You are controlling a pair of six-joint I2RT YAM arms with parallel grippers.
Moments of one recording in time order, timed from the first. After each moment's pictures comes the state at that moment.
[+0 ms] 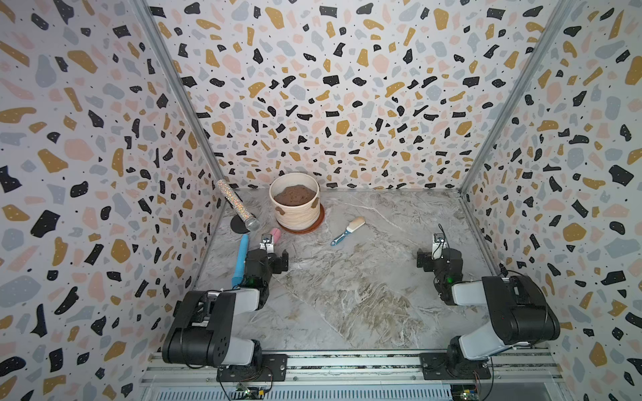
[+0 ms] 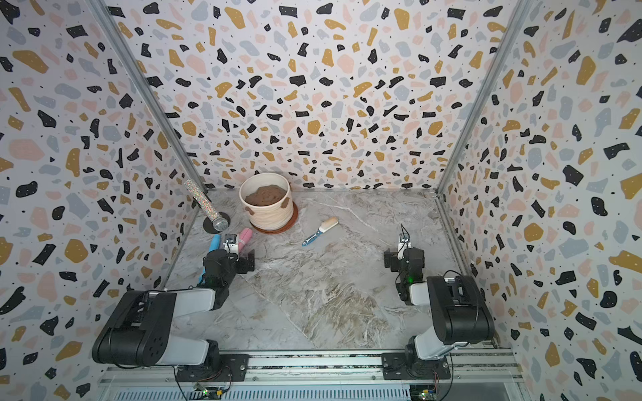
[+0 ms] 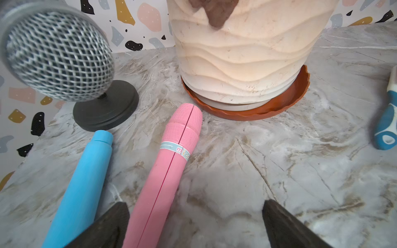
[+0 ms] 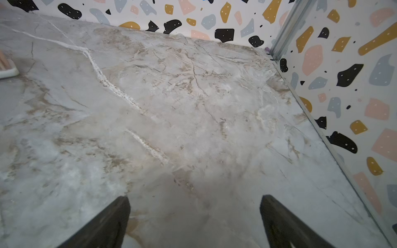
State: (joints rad) left arm -0.08 1.42 0.33 0.65 -0.07 0.06; right arm 0.06 1.54 0.34 0.77 0.13 -0.11
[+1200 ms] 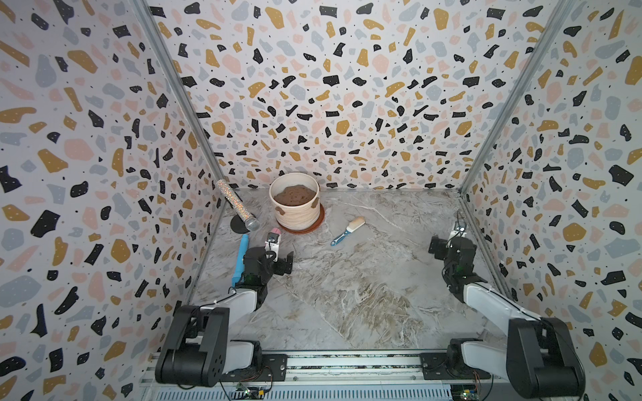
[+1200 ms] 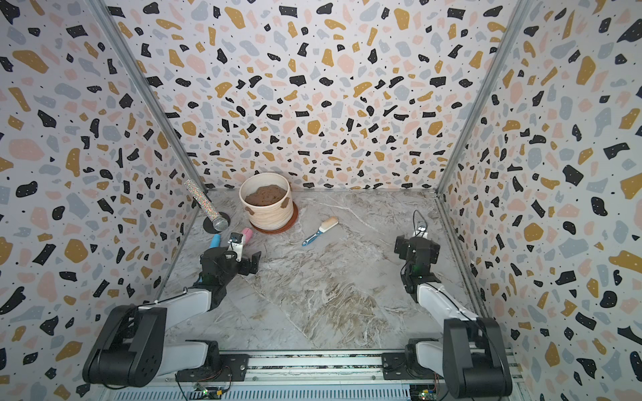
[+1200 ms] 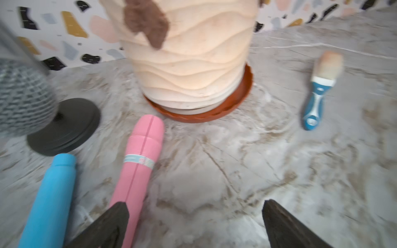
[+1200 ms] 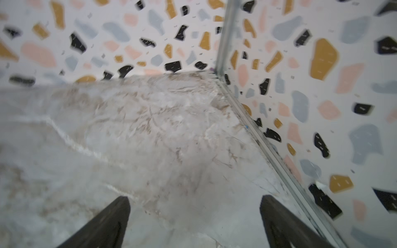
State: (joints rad) left arm -0.08 1.27 0.42 0.35 0.20 0.17; right arm 0.06 1.14 0.59 0.16 0.43 0.20
